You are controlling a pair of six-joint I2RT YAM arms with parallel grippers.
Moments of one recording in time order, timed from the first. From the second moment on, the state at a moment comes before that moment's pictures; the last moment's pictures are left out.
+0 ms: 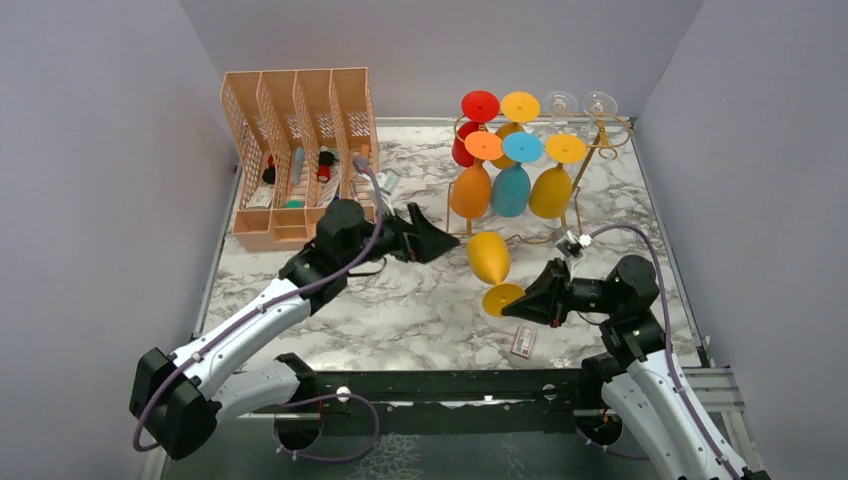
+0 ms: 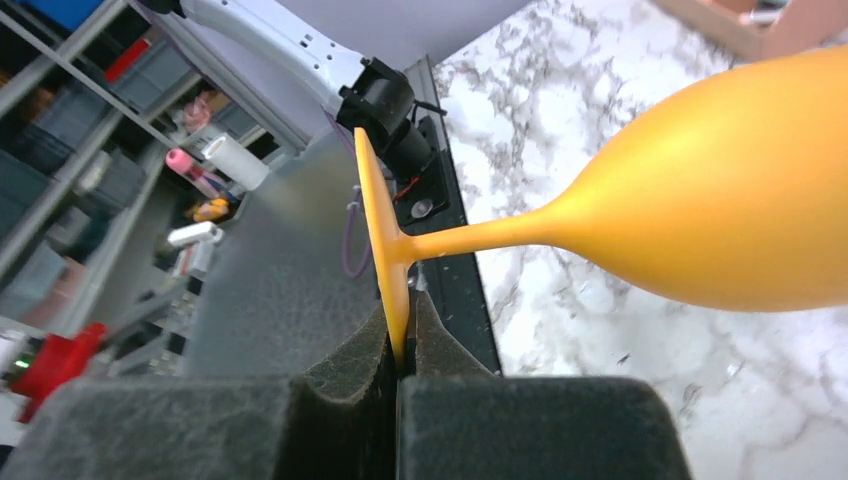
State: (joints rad) left arm -0.77 1.04 0.79 0.10 0.35 -0.76; right arm 0.26 0.52 0.41 0.02 -1.20 0.52
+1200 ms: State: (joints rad) left arm -0.67 1.30 0.86 0.40 0.91 -1.01; right arm 0.27 0.39 0.20 0.83 -1.40 0.95
